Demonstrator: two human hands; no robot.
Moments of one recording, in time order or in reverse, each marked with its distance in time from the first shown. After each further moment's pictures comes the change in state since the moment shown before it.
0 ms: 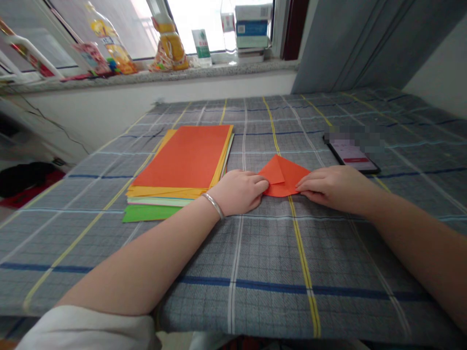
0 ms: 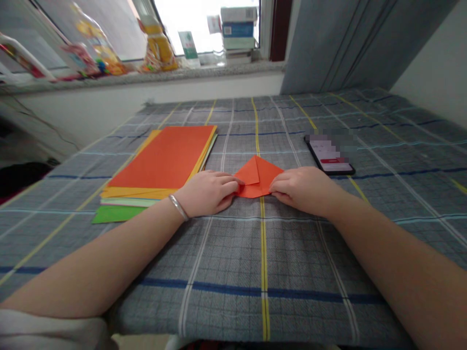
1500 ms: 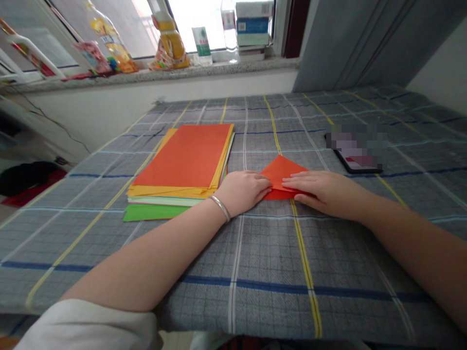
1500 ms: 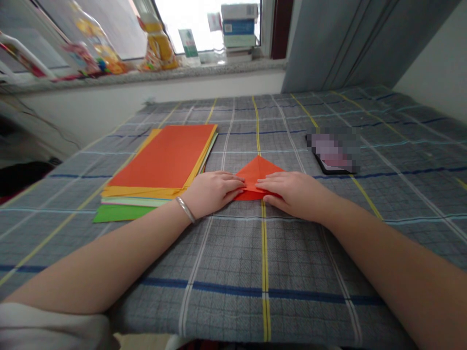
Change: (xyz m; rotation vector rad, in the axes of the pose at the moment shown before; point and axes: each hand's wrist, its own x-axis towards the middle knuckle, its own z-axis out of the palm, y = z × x) left_hand 0.005 0.006 0.011 -0.129 0.079 -0.138; right_hand 0.009 -0.013 0.010 0.175 -0.045 0.033
